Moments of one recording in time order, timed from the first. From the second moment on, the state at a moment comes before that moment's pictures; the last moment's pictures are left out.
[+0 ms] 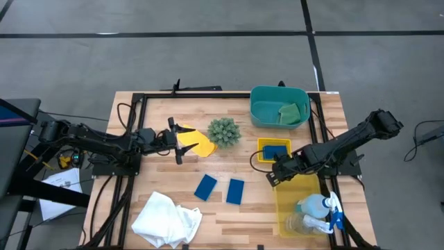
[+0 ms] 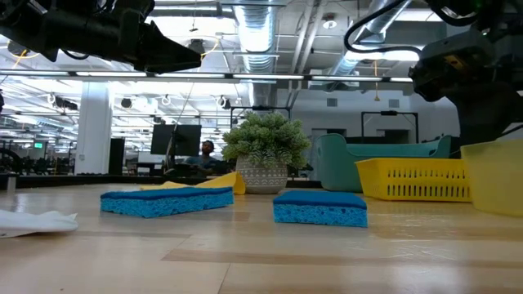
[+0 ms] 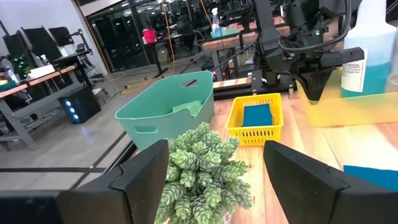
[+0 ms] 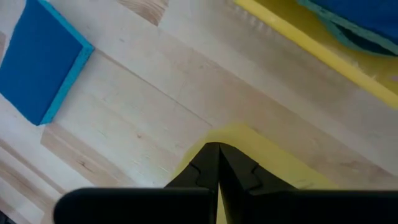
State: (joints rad) left arm -0.01 0.95 0.30 0.60 -0.30 0.23; right arm 0.36 1.27 0.71 -0.70 0.08 1.39
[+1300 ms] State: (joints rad) left arm -0.01 0.95 0.30 0.60 -0.26 0.23; right arm 0.36 1.12 0.71 -0.74 0.12 1.35
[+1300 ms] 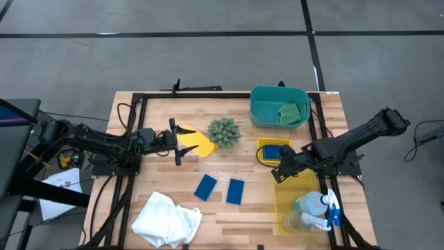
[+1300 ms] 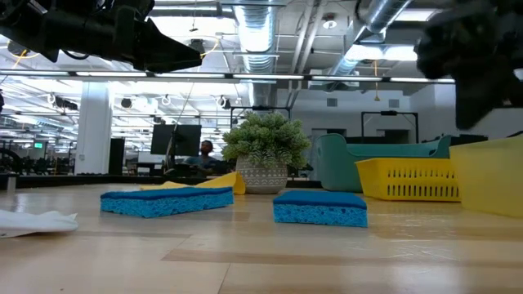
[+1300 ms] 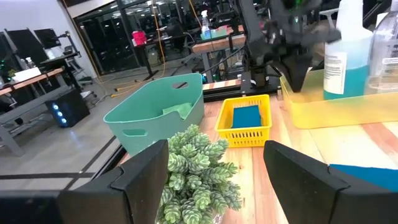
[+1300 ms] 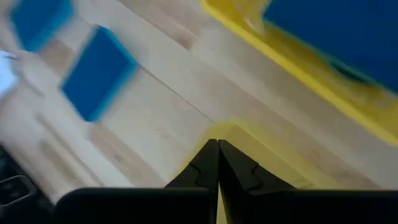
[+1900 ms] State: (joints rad) left arm -0.01 0.95 0.30 0.60 -0.26 0.23; right arm 0.44 1.02 0.54 0.11 0.57 0.36
